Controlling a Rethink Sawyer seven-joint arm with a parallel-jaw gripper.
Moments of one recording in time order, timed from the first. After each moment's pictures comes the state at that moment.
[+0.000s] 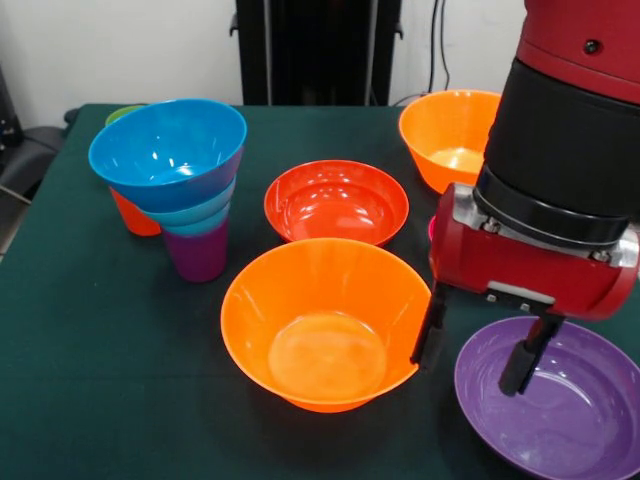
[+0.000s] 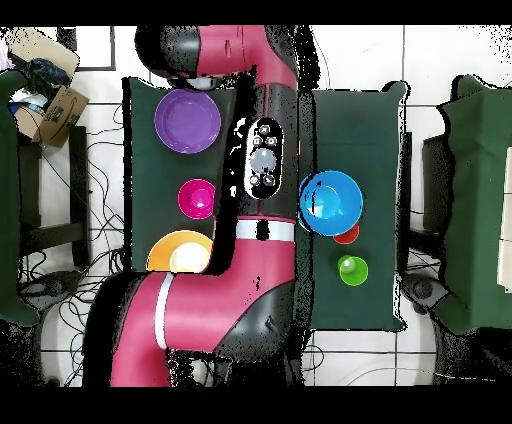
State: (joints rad) arm -0.03 -0.06 -0.14 0.24 -0.05 1.17 1.96
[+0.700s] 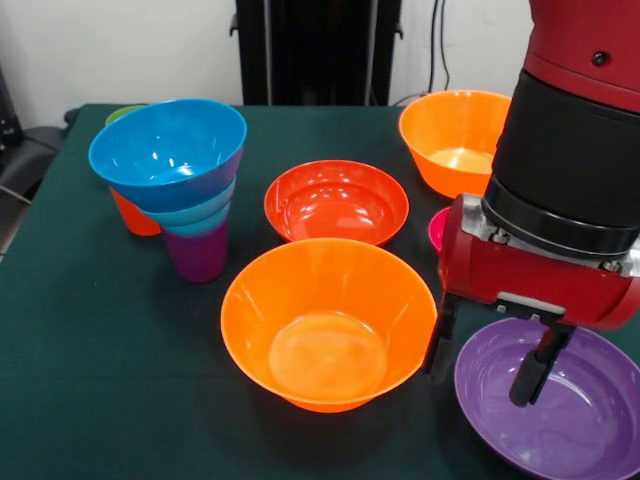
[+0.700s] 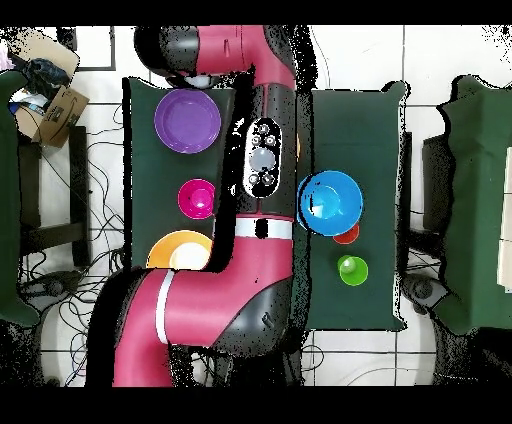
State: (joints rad) arm -0.03 -0.02 -0.18 0.20 0.00 1.17 1.96
